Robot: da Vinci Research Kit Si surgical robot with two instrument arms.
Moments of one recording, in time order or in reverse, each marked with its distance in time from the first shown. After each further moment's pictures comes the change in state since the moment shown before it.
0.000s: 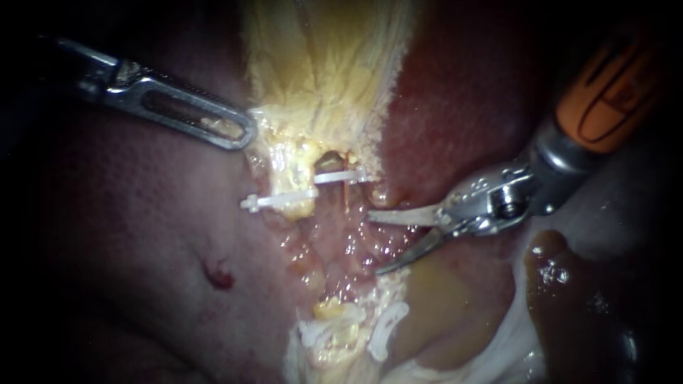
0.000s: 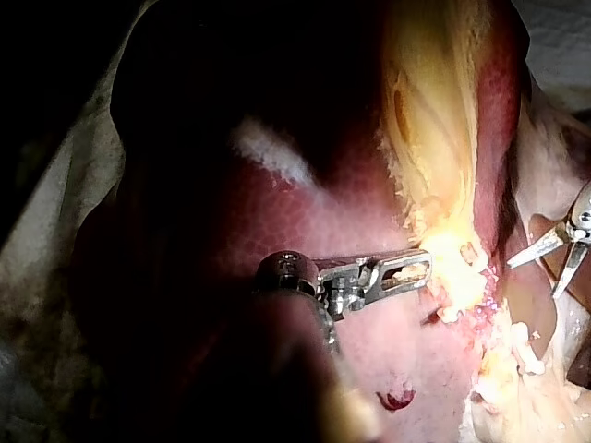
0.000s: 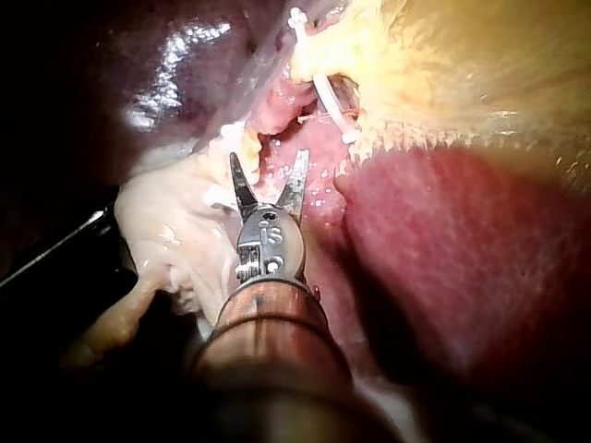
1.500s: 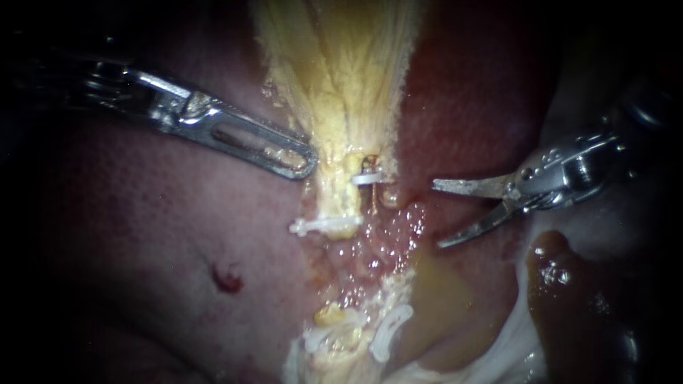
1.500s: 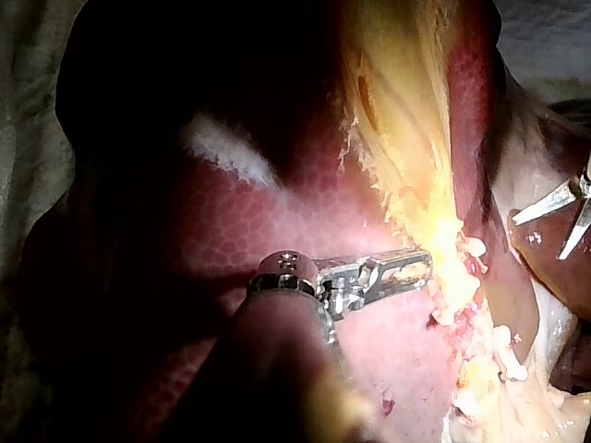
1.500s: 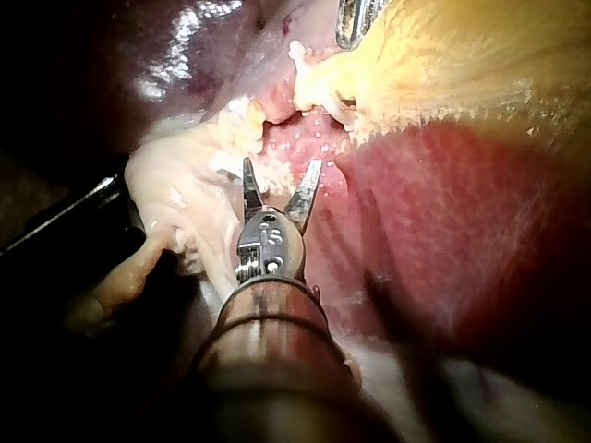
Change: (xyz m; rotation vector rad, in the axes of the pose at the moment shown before) right arm 0.000 0.001 -0.006 -0.065 -0.047 -0.011; left arm 0.002 0.001 0.009 0.013 0.017 0.016
